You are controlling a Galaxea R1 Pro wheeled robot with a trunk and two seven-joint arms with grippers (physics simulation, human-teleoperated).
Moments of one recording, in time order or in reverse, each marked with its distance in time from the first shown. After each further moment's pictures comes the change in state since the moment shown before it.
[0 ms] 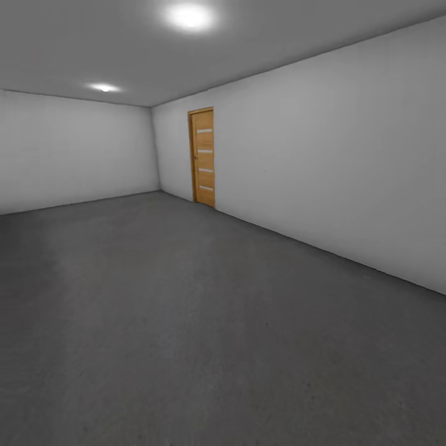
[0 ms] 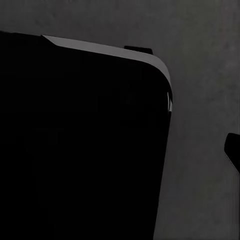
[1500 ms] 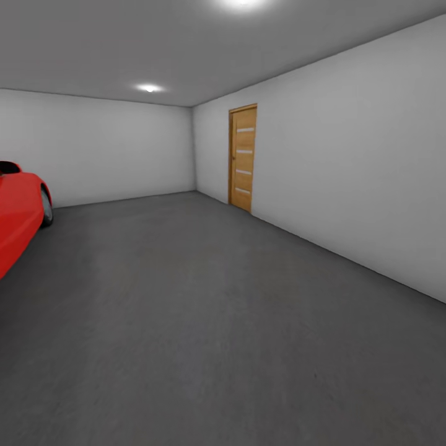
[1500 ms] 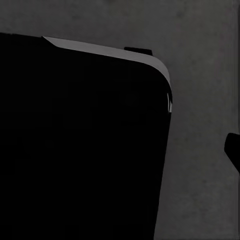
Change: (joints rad) left arm 0.000 0.000 -0.001 0.000 0.001 0.007 0.001; right arm 0.000 0.000 -0.001 -0.001 0.001 -0.003 0.000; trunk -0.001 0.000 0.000
